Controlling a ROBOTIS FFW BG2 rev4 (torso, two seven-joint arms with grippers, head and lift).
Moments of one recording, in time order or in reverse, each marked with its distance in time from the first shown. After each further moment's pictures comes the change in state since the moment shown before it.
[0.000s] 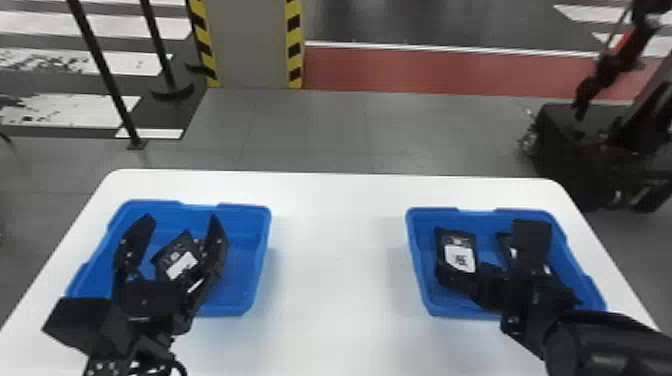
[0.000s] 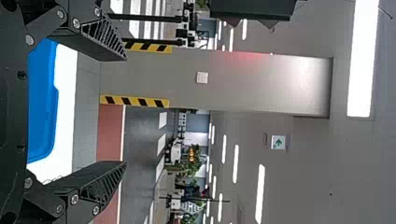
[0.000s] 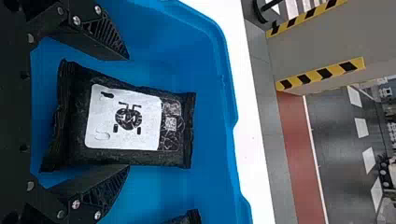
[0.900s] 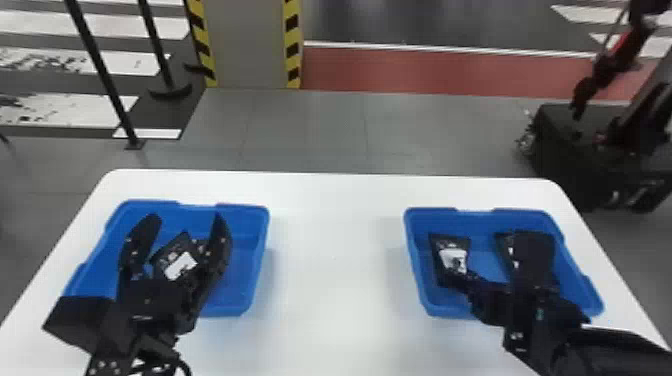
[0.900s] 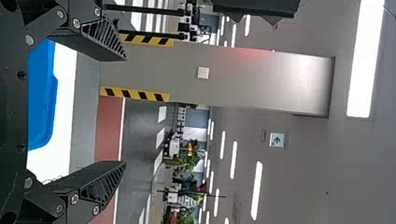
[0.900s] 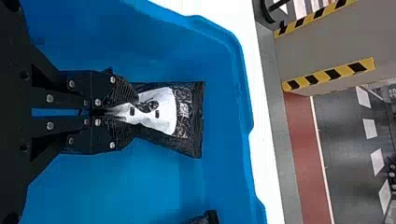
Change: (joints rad) left arm -0.005 0.015 -0.025 -0.001 0.041 0.002 -0.003; right arm 0.108 0.011 -0.001 -0.157 -0.001 0.039 -0.018
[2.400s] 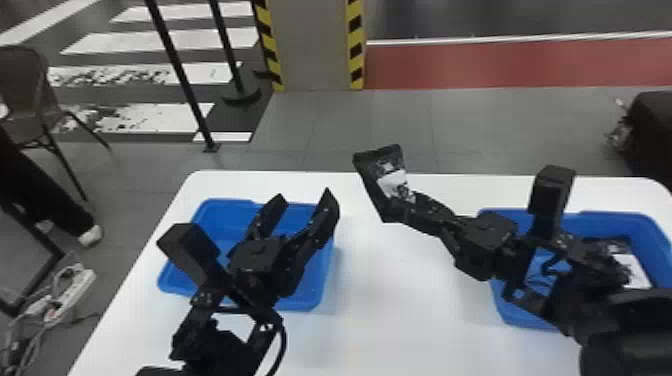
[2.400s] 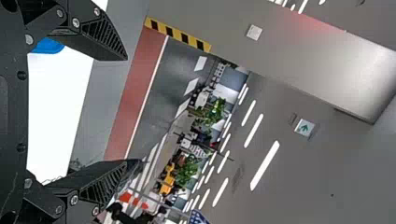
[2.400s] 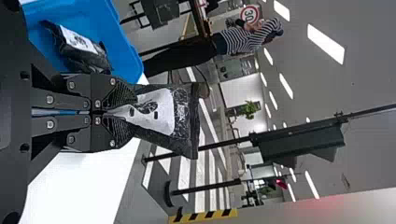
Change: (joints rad) left arm -0.059 0.029 -0.031 -0.194 0.336 0.433 -0.110; right arm -0.112 -0.039 0.279 -0.011 -0.063 -0.393 0.518
